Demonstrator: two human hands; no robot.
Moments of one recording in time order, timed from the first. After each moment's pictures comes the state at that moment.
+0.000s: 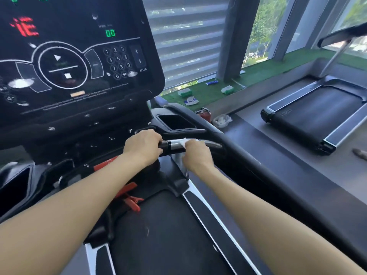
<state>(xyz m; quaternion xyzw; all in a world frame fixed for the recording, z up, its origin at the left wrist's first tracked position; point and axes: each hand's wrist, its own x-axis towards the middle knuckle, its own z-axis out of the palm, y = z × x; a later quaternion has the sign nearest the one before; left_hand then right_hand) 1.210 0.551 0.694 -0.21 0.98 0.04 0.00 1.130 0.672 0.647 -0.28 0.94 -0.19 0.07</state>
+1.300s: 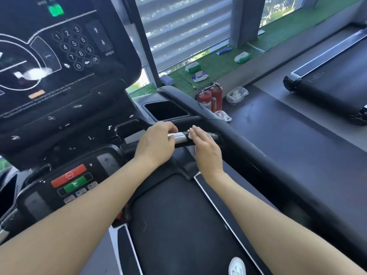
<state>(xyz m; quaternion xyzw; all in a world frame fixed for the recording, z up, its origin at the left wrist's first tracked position) 1.135 0.615 0.665 -0.25 0.94 0.21 -0.07 1.057 0.711 0.540 -0.34 0.85 -0.38 -0.15</state>
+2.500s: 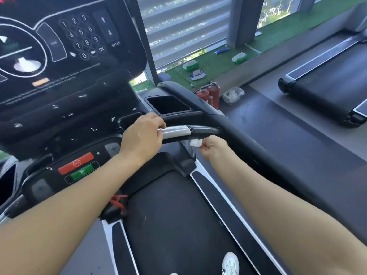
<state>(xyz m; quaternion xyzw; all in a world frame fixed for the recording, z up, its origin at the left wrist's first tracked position) 1.165 0.582 0.663 -0.19 0.97 0.10 -0.10 1.039 0.699 0.569 0.33 0.49 -0.74 0.32</state>
